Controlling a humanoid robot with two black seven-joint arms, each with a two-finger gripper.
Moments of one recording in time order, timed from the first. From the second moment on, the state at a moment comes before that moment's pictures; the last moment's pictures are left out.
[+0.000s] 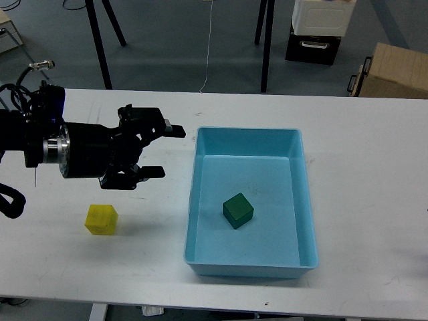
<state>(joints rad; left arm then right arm) -1.02 0.85 -0.34 -1.65 0.24 -0.49 0.42 -0.51 -0.38 1.64 1.61 0.54 0.49 -0.10</state>
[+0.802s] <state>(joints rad) -1.25 0.84 0.24 -1.51 0.78 -0.49 0.44 -0.49 -0.37 1.62 1.56 0.51 0.49 -0.10</state>
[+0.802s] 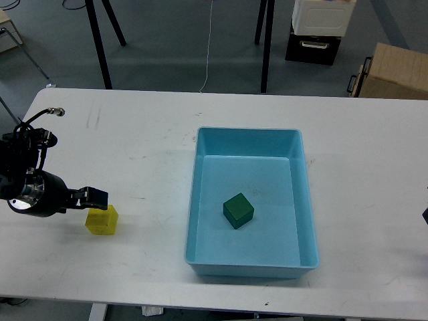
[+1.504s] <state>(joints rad) -1.15 0.73 0.23 -1.41 0.82 -0.49 0.44 -0.49 -0.37 1.62 1.55 0.51 0.49 -0.10</state>
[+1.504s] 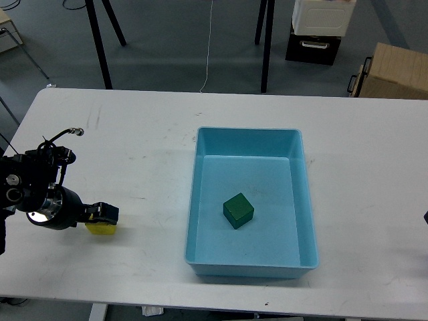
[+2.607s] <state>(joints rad) -1.64 0.51 0.22 -1.46 0.64 -0.49 0.39 -0.50 -0.38 1.63 1.55 0.51 0.49 -0.10</state>
